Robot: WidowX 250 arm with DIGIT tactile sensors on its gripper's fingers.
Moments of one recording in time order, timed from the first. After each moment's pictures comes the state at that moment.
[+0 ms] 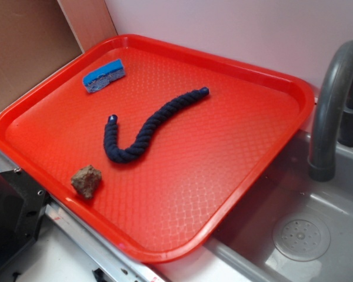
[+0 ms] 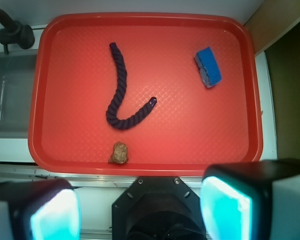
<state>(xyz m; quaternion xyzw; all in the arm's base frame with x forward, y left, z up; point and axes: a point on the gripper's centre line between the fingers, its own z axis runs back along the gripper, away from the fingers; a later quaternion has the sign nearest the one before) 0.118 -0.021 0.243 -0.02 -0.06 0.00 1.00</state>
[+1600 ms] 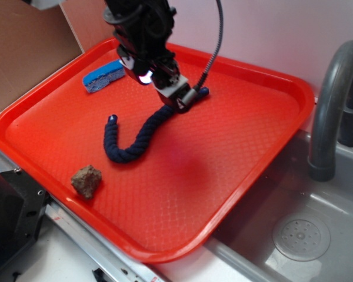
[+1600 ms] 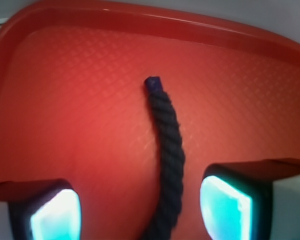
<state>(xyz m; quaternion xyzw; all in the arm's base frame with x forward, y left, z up) 0.258 -0.069 0.069 0.01 -0.09 -0.03 1.00</state>
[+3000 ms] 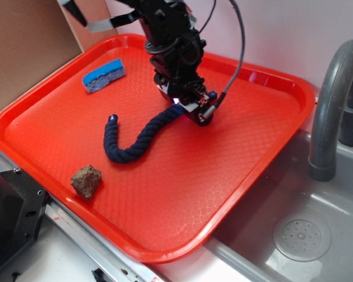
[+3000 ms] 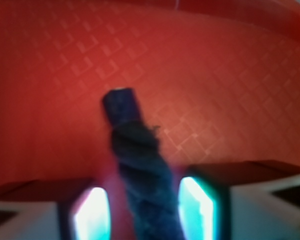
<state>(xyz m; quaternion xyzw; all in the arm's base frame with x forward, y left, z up) 0.280 -0.058 0.018 0.00 -0.06 -0.06 1.00</state>
